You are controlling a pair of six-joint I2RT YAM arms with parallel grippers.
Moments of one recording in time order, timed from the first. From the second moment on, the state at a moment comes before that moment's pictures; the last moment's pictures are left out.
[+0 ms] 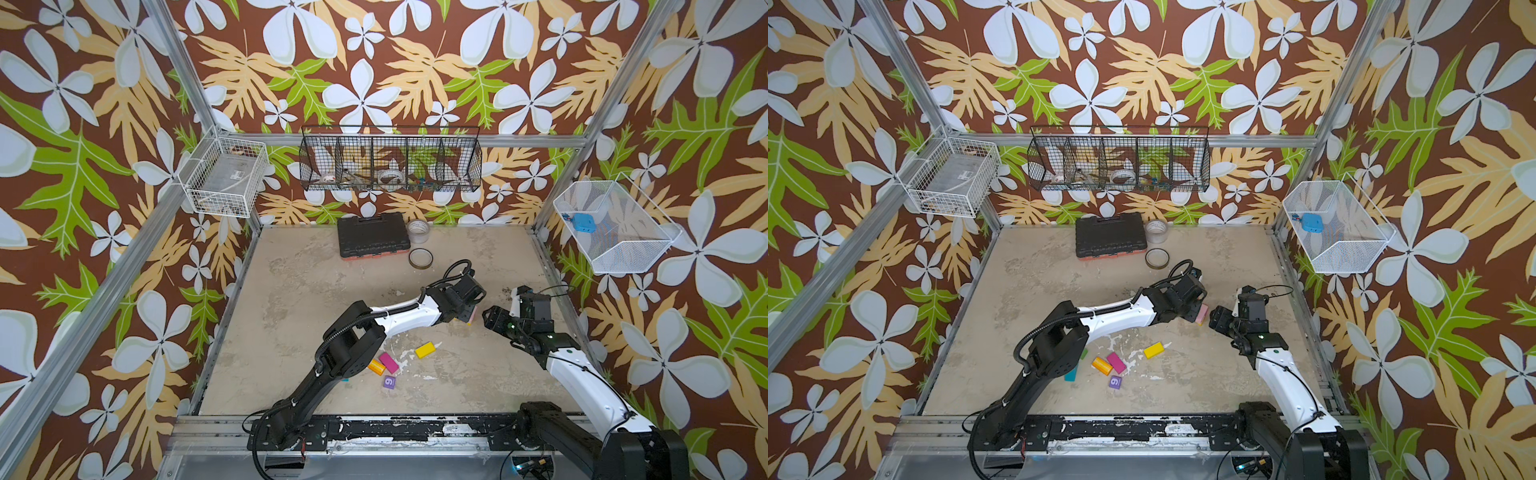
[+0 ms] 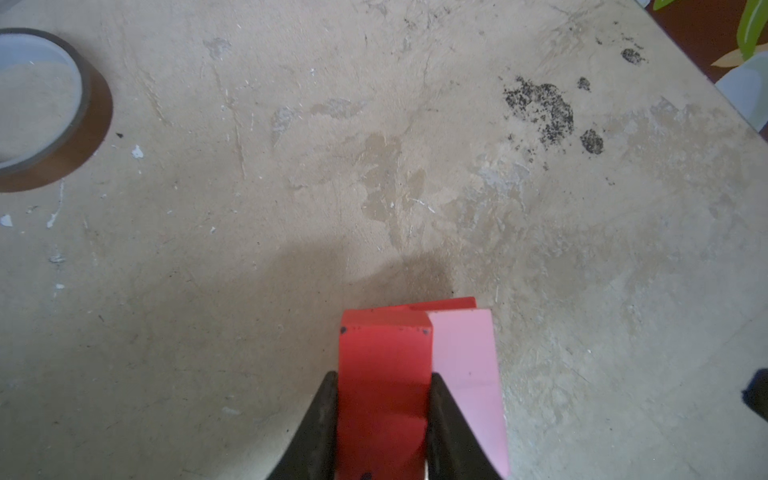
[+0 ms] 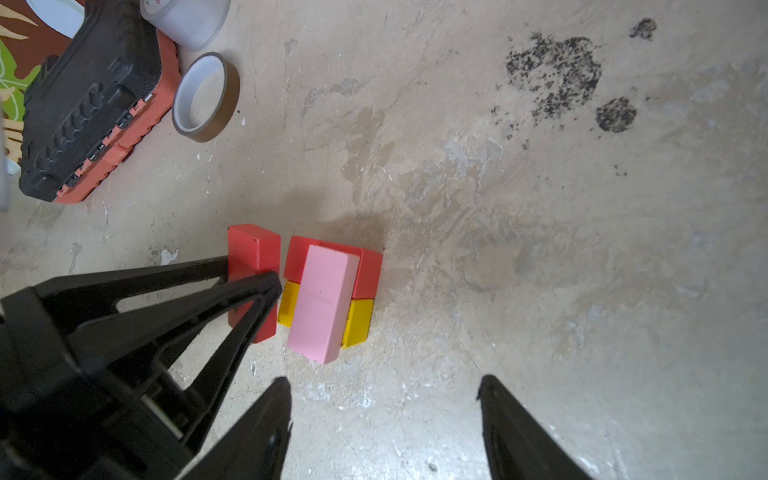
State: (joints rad) left arm -1.01 2.30 1.87 -0.41 -0.23 -0.41; right arm 0.03 1.00 0.53 -0.34 -0.14 0.48
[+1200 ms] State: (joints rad) left arm -1.01 2.33 1.90 -0.45 -0.20 -0.45; right arm 0.03 1.05 0.53 -0.32 -0.18 0.48
